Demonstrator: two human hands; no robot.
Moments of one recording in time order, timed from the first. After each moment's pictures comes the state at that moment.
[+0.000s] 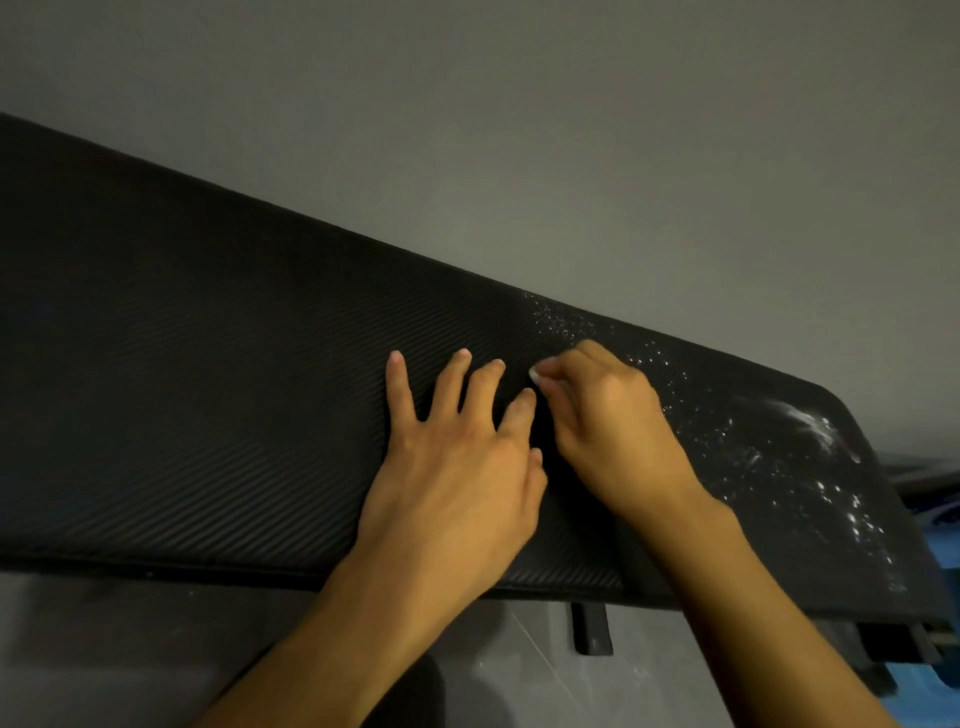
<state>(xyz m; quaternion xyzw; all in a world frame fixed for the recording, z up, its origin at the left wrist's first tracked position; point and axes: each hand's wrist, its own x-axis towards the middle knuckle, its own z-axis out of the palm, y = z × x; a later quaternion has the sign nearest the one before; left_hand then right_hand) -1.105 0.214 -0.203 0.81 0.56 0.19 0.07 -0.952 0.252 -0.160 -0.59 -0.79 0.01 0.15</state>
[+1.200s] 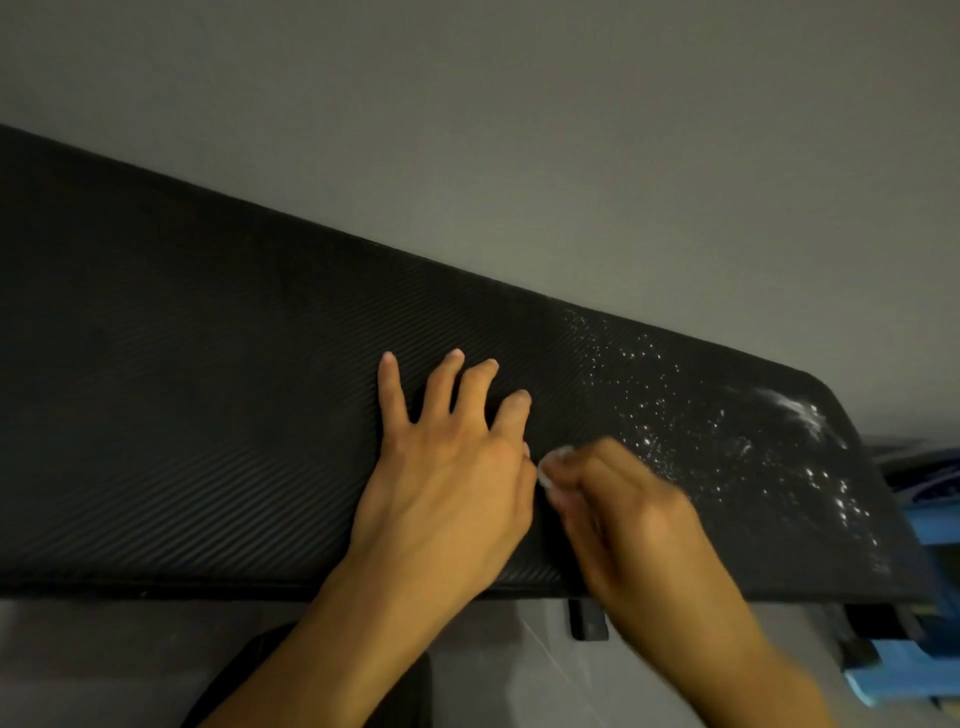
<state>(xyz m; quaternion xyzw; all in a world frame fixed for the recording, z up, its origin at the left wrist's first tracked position) -1.109 0.215 -0.202 0.81 0.55 0.18 0.09 -0.946 0.170 -0.158 -0.59 -0.79 0.07 0.15</state>
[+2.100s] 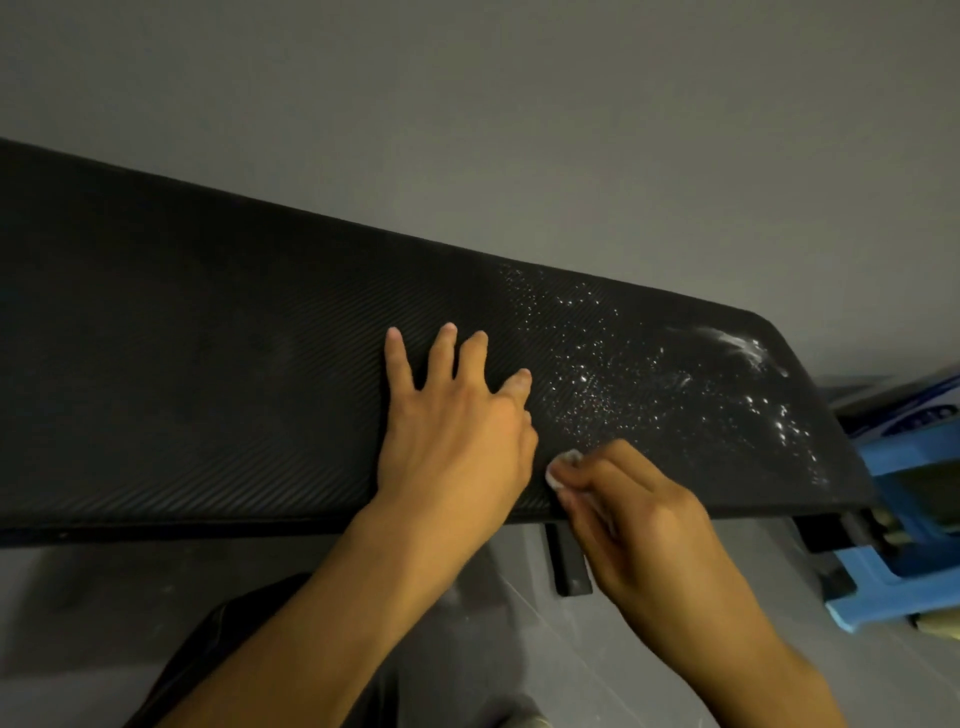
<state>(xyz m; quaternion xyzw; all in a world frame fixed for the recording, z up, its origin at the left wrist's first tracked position) -1.059 0.198 -0.191 0.82 0.53 0.18 0.10 -0.901 0.109 -0.164 -0.62 -0.76 0.06 0.18</state>
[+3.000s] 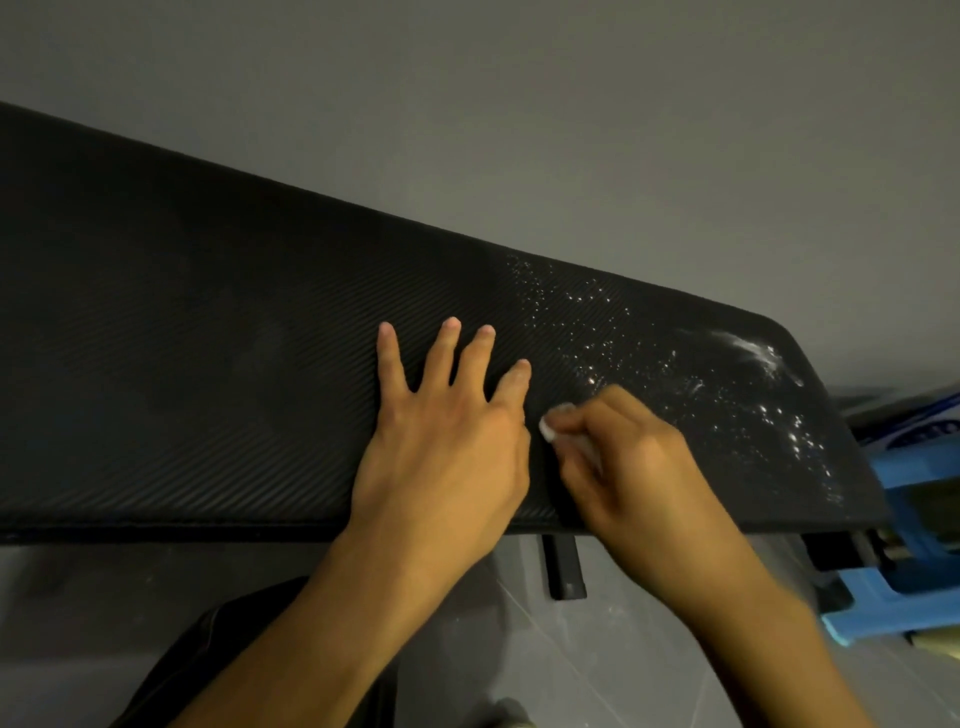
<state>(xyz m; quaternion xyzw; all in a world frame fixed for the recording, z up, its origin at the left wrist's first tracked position) -1.062 0.195 -0.202 0.83 0.53 0.18 0.07 -0.897 0.155 -0.155 -0.62 -0.77 0.07 0.14</state>
